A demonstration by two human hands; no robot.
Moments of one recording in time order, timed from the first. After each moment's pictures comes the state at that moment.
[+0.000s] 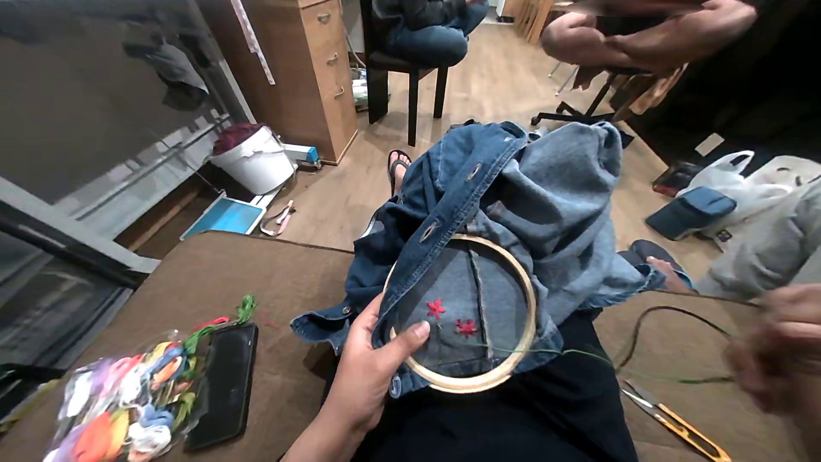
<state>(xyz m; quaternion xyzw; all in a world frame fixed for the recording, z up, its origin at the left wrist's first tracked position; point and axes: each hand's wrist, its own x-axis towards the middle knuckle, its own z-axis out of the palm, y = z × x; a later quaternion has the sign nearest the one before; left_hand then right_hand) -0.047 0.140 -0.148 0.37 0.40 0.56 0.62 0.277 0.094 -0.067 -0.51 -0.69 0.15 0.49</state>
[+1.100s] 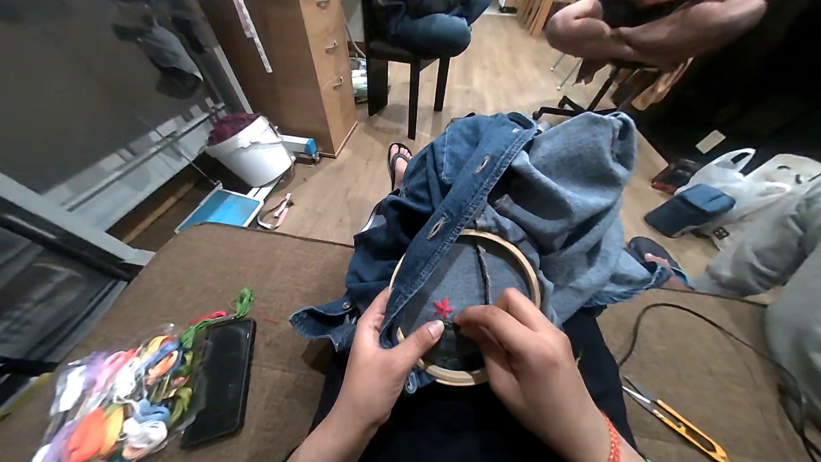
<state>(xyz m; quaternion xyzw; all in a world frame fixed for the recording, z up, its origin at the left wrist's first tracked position) -0.041 0.141 -0.155 0.40 0.40 0.59 0.58 0.139 0.140 -0.143 -0.45 -0.79 0.02 0.42</state>
